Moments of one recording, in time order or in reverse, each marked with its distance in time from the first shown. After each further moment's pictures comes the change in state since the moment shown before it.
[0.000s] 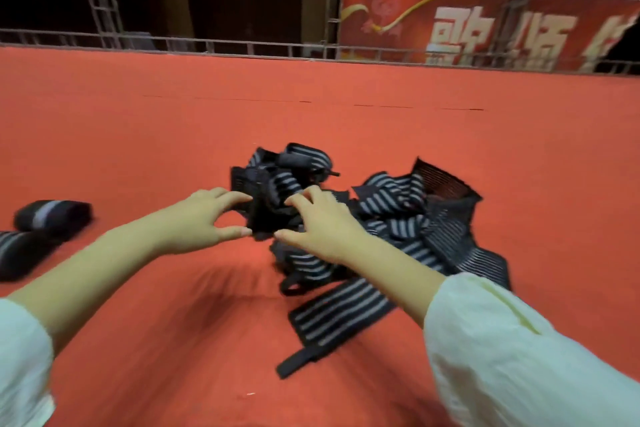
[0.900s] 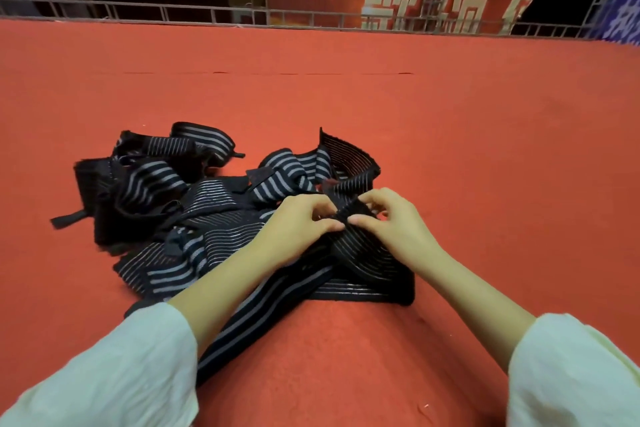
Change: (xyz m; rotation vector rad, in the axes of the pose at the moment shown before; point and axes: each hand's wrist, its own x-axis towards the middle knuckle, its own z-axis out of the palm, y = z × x) left_hand 0.125 0.300 0.076 -0.680 0.066 0.181; right_hand -0.113 0.237 -0.023 0.513 0.331 0.391
